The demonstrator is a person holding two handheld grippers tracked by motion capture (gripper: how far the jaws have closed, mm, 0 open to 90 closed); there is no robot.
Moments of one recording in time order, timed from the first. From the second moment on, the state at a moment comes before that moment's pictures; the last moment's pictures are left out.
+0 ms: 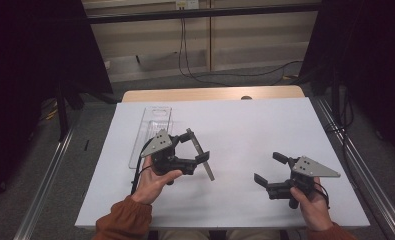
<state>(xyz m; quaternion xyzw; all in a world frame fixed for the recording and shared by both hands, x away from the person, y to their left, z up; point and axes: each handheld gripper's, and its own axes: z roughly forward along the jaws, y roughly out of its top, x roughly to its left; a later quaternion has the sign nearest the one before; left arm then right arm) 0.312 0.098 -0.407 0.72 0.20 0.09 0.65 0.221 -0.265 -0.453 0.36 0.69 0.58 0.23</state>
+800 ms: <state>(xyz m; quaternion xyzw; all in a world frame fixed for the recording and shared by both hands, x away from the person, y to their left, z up) 0.315 0.112 -0.398 0.70 0.26 0.13 0.65 0.194 -0.290 -0.460 0.40 0.66 0.56 0.28</state>
